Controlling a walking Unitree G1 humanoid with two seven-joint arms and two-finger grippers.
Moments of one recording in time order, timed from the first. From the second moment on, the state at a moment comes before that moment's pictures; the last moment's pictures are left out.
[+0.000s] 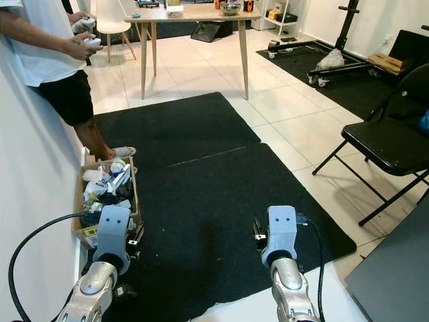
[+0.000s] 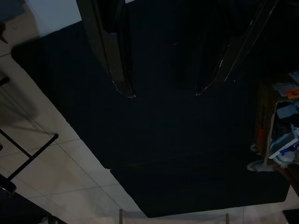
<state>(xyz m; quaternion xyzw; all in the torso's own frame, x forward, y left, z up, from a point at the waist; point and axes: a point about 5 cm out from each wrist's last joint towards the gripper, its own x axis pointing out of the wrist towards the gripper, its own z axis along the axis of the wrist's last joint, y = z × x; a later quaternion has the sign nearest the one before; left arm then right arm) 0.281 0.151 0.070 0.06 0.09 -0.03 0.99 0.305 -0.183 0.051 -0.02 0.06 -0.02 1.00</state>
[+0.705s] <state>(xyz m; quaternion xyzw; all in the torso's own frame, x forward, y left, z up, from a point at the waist) 0.283 0.147 0.073 0.06 0.07 -0.03 0.99 0.305 -0.191 0.051 -0.02 0.07 -0.03 1.00</state>
